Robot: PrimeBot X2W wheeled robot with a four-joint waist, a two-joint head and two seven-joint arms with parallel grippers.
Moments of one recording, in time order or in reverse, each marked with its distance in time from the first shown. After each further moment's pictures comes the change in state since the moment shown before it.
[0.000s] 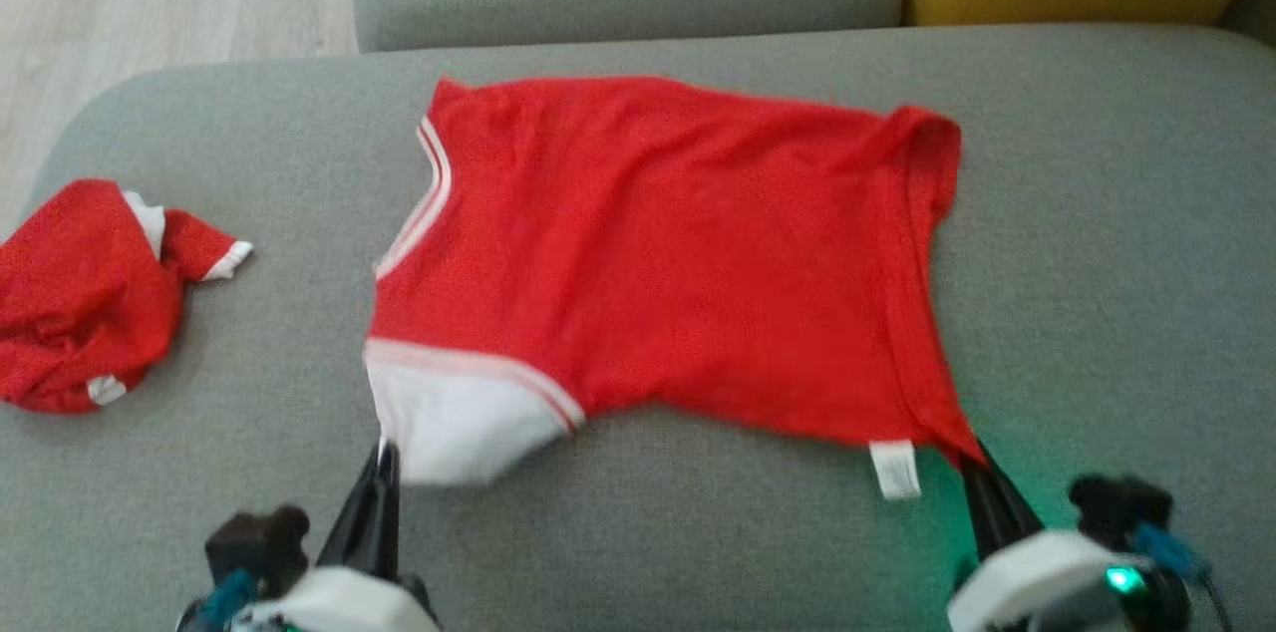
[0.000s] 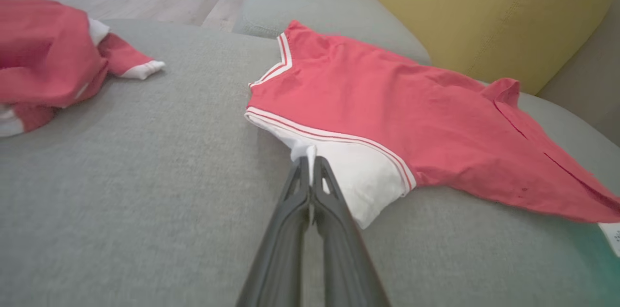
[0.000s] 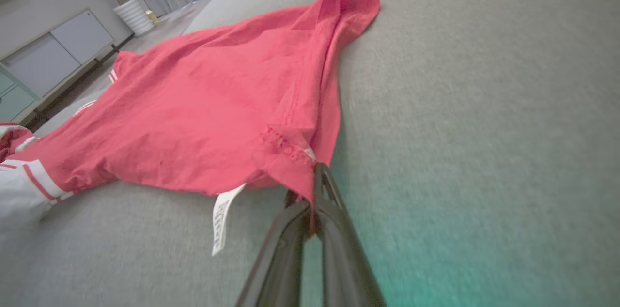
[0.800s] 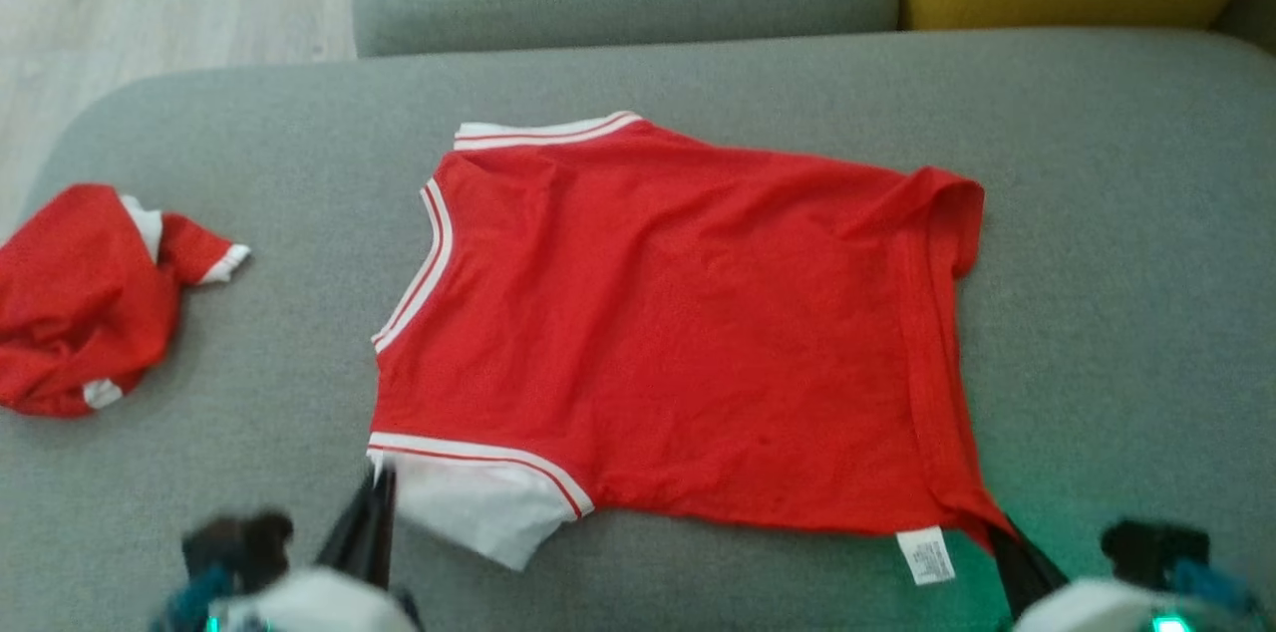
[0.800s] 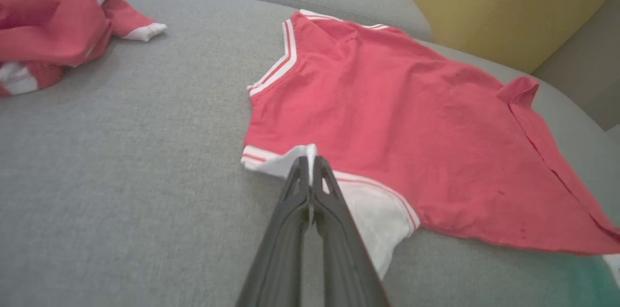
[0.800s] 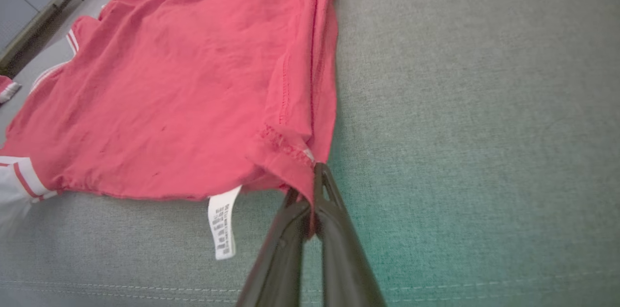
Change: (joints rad) left arm 0.139 0.035 0.002 -0.240 -0.058 0.055 0.215; right arm 0.278 0.027 -0.107 -0.391 -0.035 0.000 0.354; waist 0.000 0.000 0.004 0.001
